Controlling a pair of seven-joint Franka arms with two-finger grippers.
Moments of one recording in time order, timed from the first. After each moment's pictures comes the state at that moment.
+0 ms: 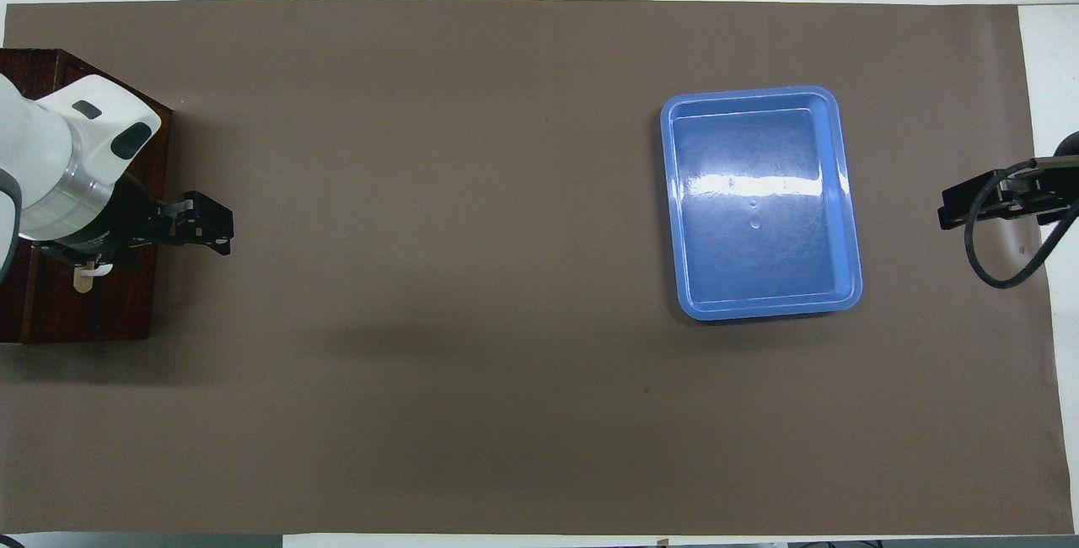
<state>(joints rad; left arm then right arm) -0.03 0.00 -0.14 -1.74 0.00 1.54 -0.29 -0.05 0.01 0.01 -1.61 -0.03 1.51 -0.05</state>
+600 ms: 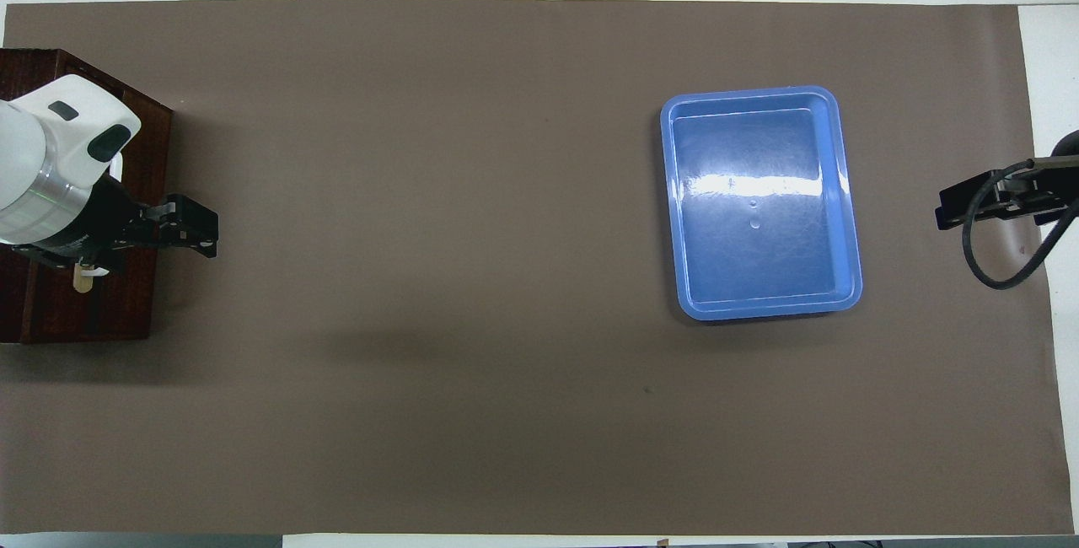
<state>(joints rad) -0.01 -0.02 -0.15 -1.73 0.00 1.53 -0.25 -0.05 0.01 0.01 -1.61 -0.02 1.51 -0.05</state>
